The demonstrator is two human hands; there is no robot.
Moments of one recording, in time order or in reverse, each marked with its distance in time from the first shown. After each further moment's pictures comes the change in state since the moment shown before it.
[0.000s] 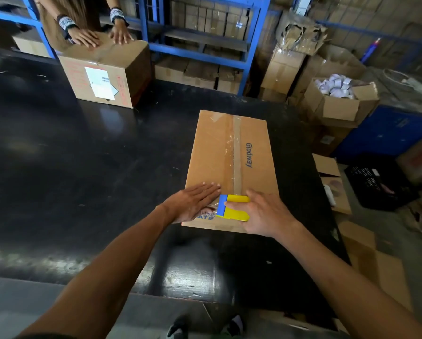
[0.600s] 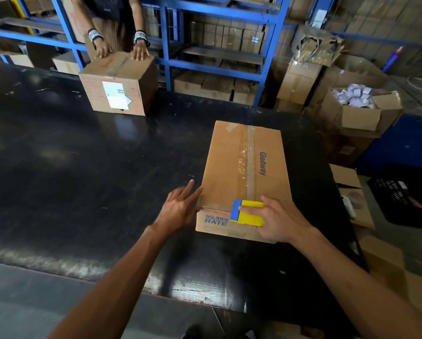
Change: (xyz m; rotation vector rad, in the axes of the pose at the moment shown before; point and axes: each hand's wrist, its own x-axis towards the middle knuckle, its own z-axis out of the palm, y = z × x) left_hand -0.061 0.019 -0.029 -0.187 0.295 -0.576; right_hand -0.005 0.010 0.002 0.051 0.035 -0.009
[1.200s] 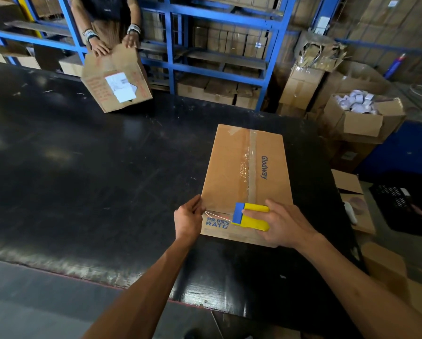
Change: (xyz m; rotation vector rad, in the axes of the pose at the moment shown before) left_hand 0.002 0.066 0.008 -0.832 0.255 -0.832; right_hand -0.007 0.006 0.004 -0.024 0.045 -0.022
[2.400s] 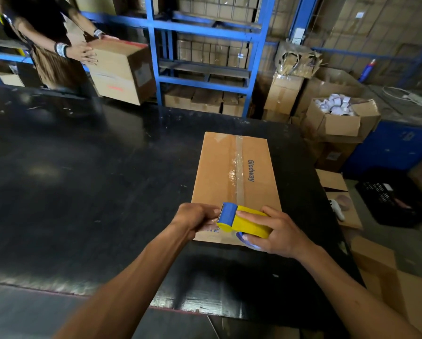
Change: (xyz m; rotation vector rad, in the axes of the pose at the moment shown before) left_hand -0.017 0.083 -0.001 -0.317 -0.436 -0.517; right_hand -0.036 0.001 0.017 0.566 0.401 -0.090
